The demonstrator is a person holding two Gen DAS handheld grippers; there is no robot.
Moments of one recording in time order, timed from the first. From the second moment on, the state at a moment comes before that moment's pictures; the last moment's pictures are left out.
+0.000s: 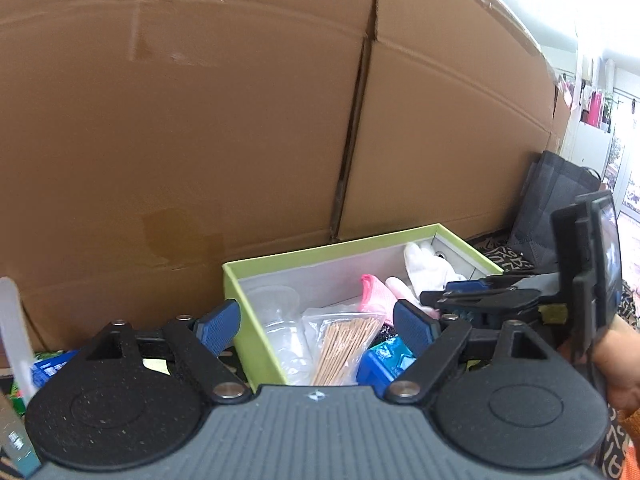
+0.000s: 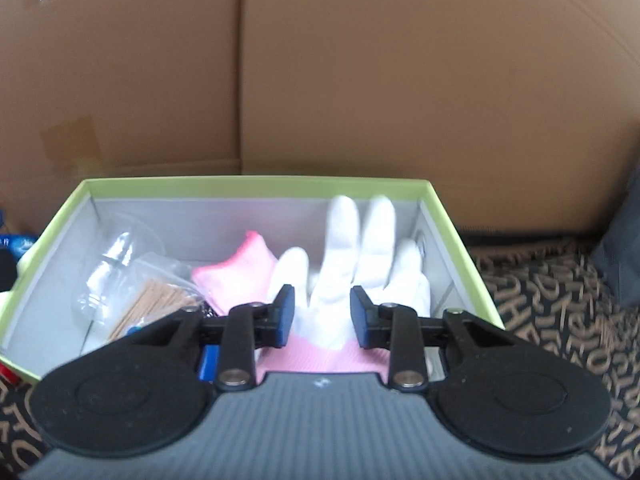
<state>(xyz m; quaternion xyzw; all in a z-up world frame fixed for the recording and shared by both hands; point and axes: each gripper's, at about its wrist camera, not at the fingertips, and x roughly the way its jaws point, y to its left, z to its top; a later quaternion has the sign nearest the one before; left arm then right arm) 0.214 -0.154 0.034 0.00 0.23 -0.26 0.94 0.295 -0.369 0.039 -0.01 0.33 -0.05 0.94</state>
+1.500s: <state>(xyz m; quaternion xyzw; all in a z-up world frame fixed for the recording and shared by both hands) 0.141 0.053 -0.040 -0.09 0.33 -0.10 0.94 0.138 -0.142 0.010 -0.08 0.26 0.17 0.95</state>
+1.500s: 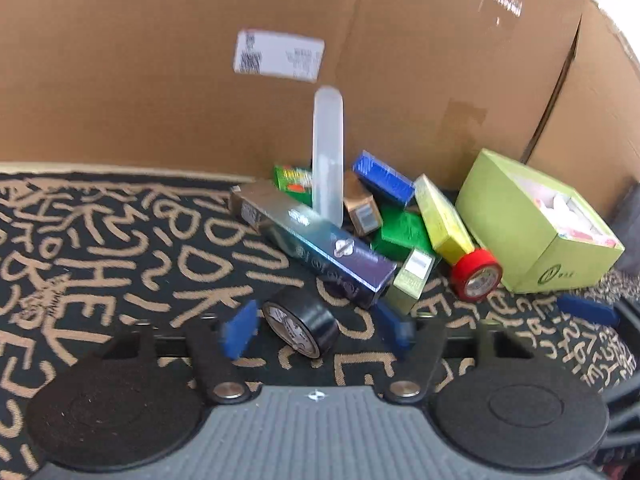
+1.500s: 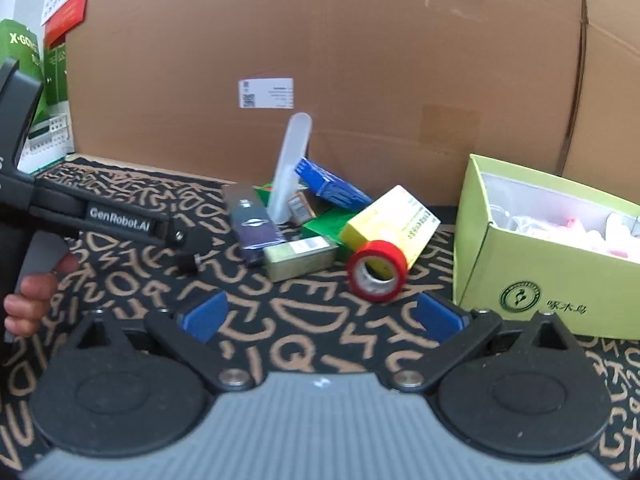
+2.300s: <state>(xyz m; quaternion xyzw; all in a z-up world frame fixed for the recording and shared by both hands) 0.134 0.048 -0.045 -0.05 0.33 -0.13 0.93 0.177 -0.151 -0.007 -0.07 0.27 0.14 0.95</state>
